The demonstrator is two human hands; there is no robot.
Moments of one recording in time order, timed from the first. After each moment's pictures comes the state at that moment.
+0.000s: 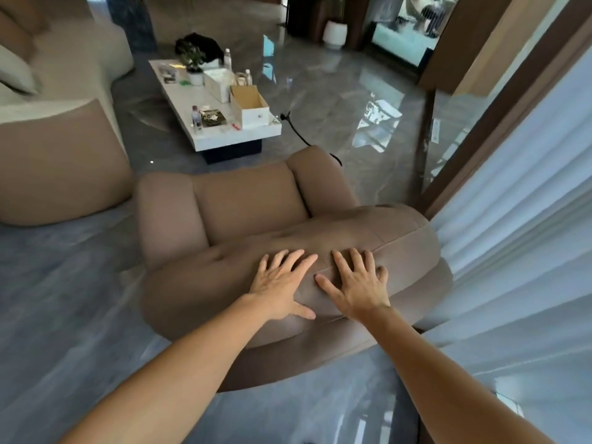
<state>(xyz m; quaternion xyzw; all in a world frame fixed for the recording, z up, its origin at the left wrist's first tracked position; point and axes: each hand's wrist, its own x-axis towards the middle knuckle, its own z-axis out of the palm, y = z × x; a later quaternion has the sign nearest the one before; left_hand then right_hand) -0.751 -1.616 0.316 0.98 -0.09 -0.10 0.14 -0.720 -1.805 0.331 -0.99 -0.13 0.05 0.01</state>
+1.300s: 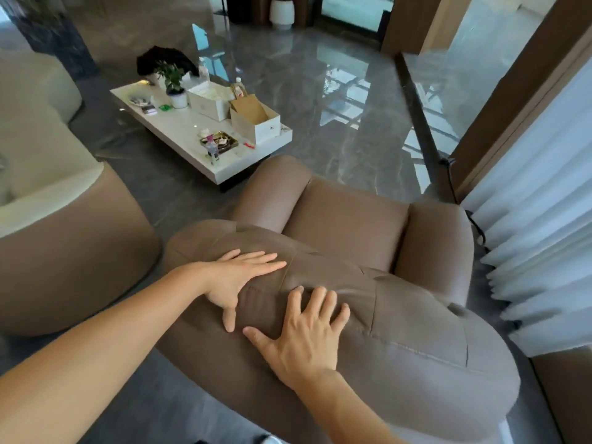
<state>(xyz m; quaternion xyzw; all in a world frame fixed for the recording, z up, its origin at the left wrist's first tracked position) -0.555 -1.016 0.368 0.88 -0.34 -0.34 0.01 -0.689 -1.173 0.334 -0.99 0.06 0.00 0.10</state>
